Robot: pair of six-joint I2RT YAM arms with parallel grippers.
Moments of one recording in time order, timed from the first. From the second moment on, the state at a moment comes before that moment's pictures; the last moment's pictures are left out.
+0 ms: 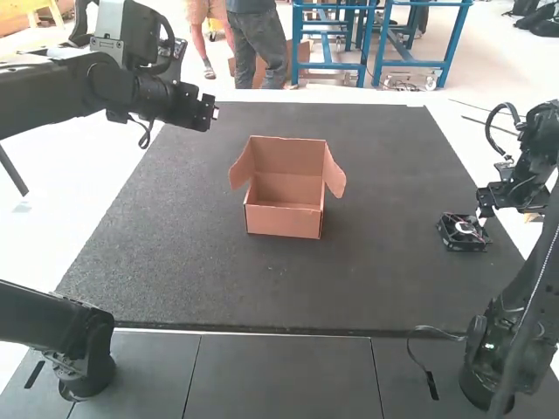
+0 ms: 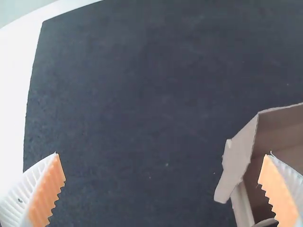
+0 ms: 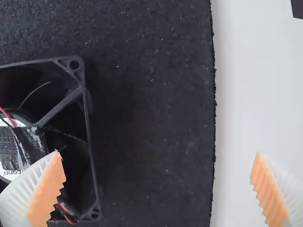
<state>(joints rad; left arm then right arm) -0.31 1.15 1.09 -0.45 -0.16 0.05 -0.40 1.87 1.24 -0.68 0.07 -0.46</state>
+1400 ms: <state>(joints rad) -0.29 1.15 1.09 -0.44 -0.16 0.05 -0.40 1.97 1.24 -0.69 0.04 -0.34</state>
